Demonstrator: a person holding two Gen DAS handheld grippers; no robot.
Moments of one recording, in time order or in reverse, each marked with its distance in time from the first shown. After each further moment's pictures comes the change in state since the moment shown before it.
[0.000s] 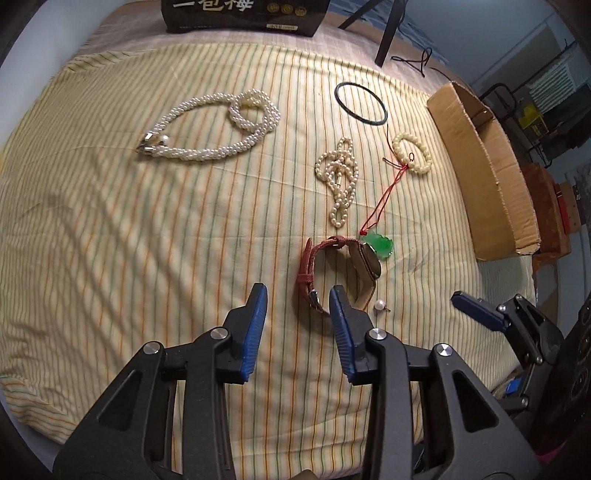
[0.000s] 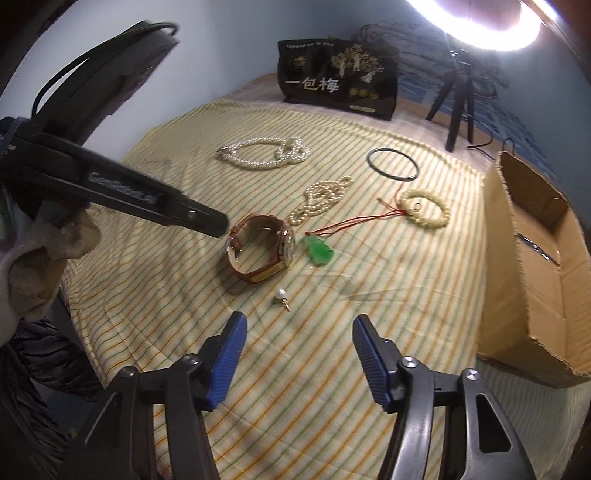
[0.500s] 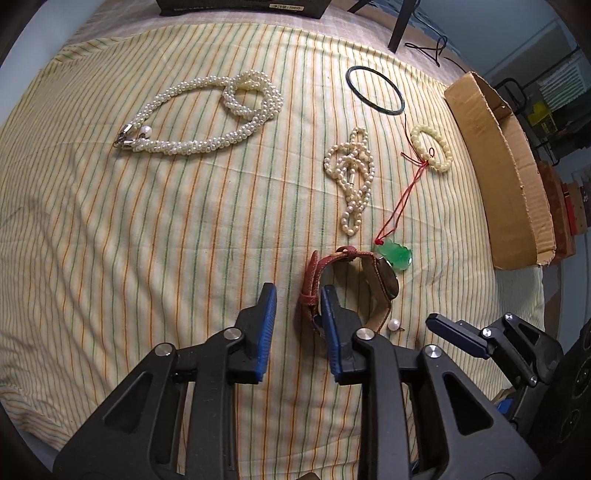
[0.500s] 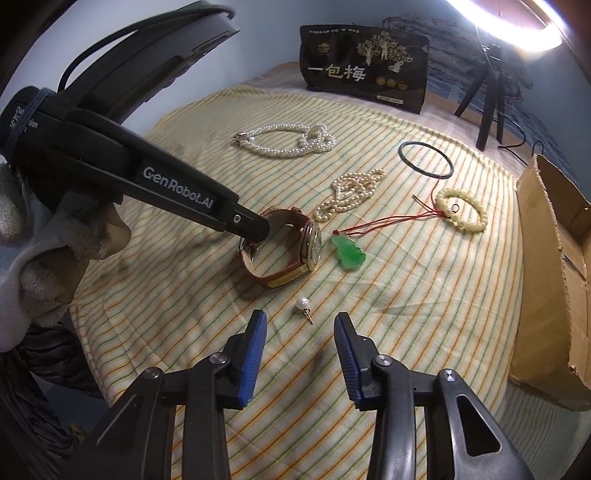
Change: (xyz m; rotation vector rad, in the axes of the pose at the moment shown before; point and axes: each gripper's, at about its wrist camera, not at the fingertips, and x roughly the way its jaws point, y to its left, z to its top) left arm 0.030 0.002 0.015 -0.011 0.046 0.028; right arm 0.025 0.007 0.008 -0.039 0.031 0.062
